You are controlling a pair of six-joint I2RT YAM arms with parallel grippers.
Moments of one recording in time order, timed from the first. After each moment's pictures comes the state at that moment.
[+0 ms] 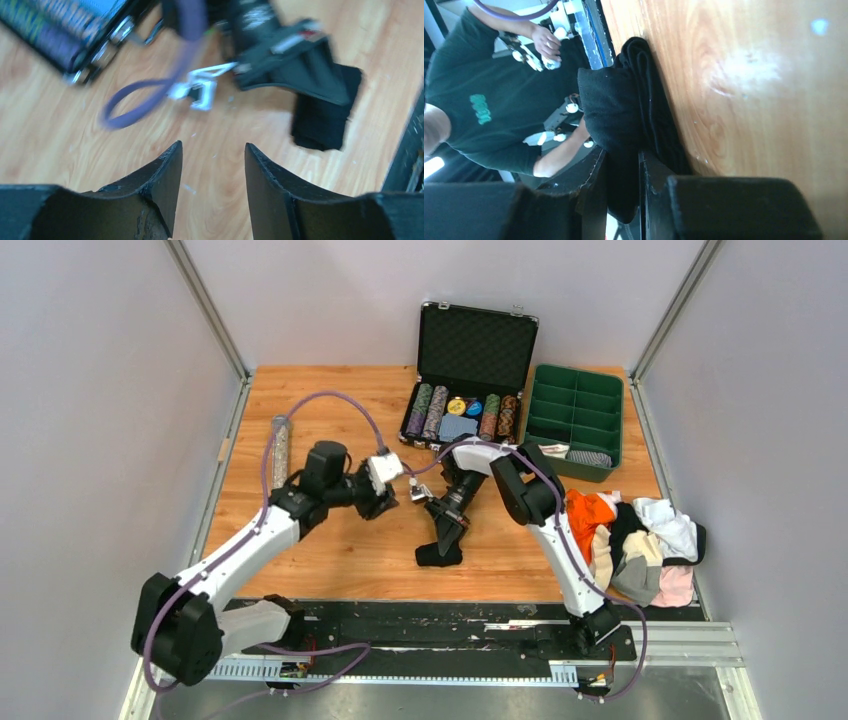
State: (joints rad) left arm -0.40 1.19 0.80 -0.24 0.51 0.39; right arm 0.58 2.55 1.83 -1.61 -1.05 -0.79
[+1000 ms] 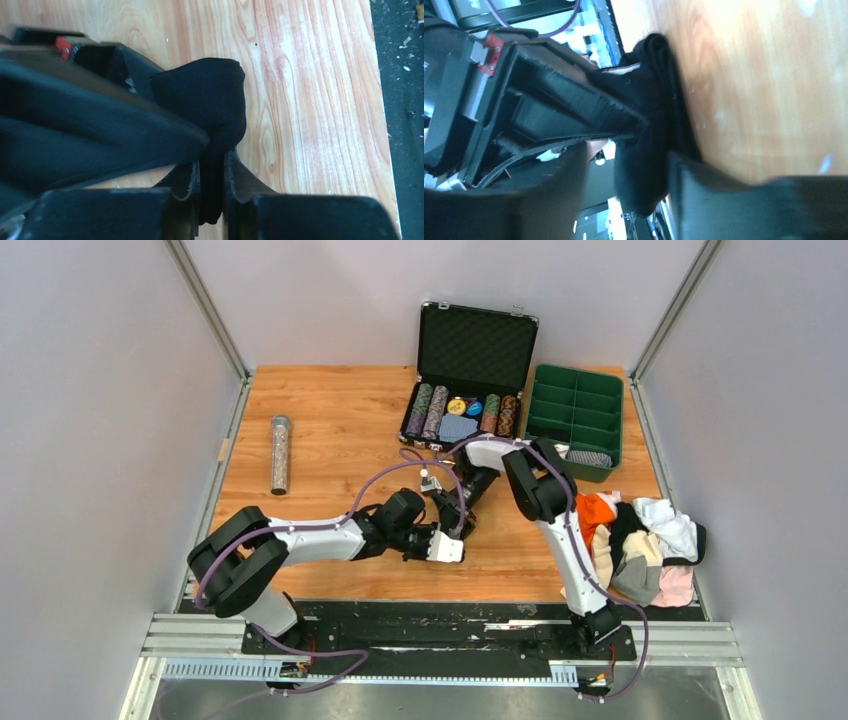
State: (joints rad) left arm -0.91 1.53 0.65 0.07 0.42 0.82; right arm 0.53 2.51 1.75 -1.50 -1.09 -0.66
